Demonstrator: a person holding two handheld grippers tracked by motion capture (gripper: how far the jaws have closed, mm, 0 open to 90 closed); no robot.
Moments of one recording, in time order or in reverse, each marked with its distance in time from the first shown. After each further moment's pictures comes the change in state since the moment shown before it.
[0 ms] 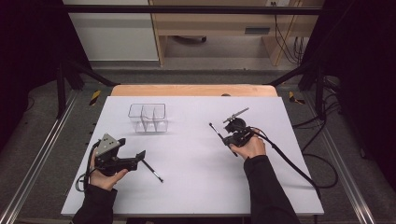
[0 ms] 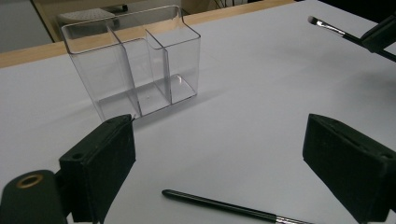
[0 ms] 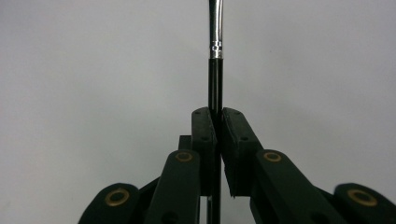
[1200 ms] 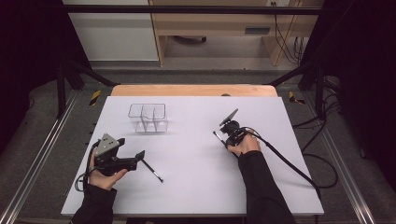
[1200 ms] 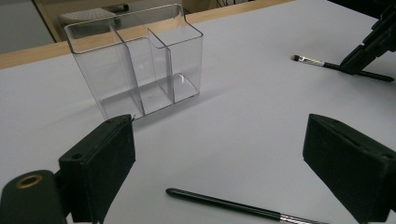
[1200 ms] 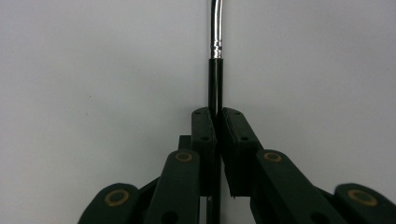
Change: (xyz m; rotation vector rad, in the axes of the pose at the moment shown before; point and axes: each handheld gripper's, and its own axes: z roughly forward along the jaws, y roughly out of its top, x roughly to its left) left arm 0.002 0.000 0.000 0.007 0.007 0.011; right arm -0.017 0.004 0.051 0.255 -0.066 0.035
